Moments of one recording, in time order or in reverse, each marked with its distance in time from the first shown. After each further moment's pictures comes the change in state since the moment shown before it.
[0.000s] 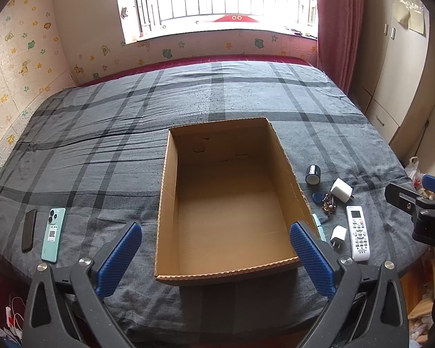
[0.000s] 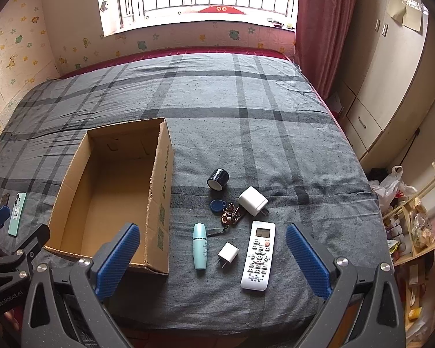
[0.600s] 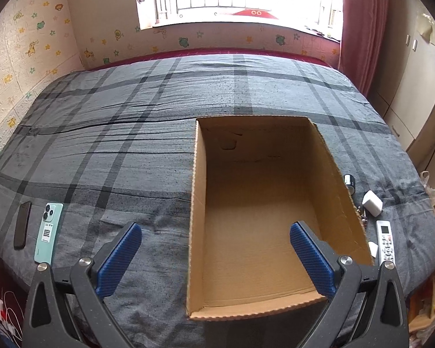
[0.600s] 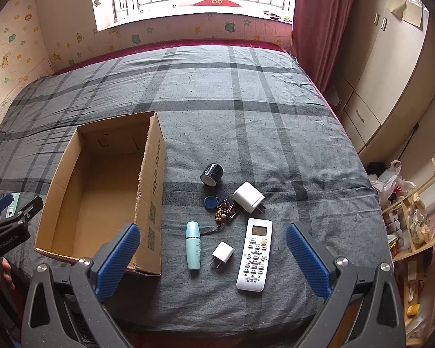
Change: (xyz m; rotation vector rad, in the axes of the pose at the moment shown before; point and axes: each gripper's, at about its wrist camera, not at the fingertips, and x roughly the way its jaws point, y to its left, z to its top) left arm 0.066 0.057 0.008 -0.081 0.026 0.029; right arm 0.020 -0.008 0.002 0.008 0.037 -0.020
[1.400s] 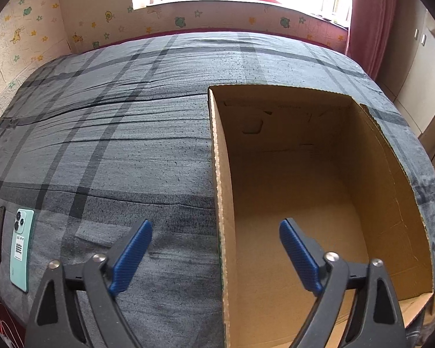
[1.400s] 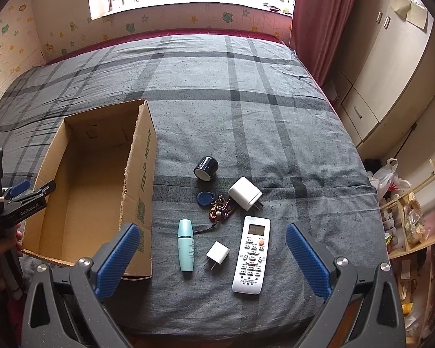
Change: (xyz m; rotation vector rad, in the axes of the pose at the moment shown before) left arm 0.102 0.027 0.005 0.026 0.076 -0.050; right arm 0.025 0.003 0.005 -0.013 0.048 -0.040
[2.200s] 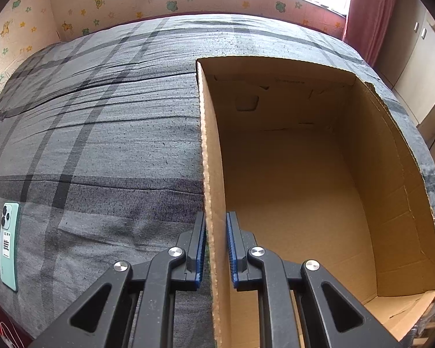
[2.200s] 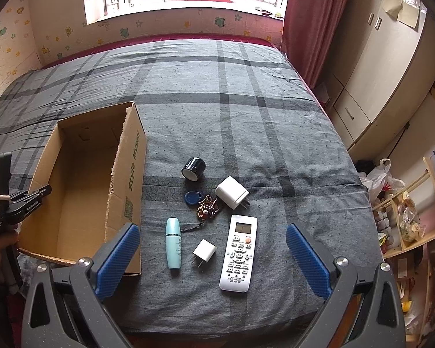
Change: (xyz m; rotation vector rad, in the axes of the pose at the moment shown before) left arm 0.021 0.000 -0.006 -0.001 0.074 -0.039; right arm -0.006 -0.019 -0.011 0.016 -0.028 -0.036
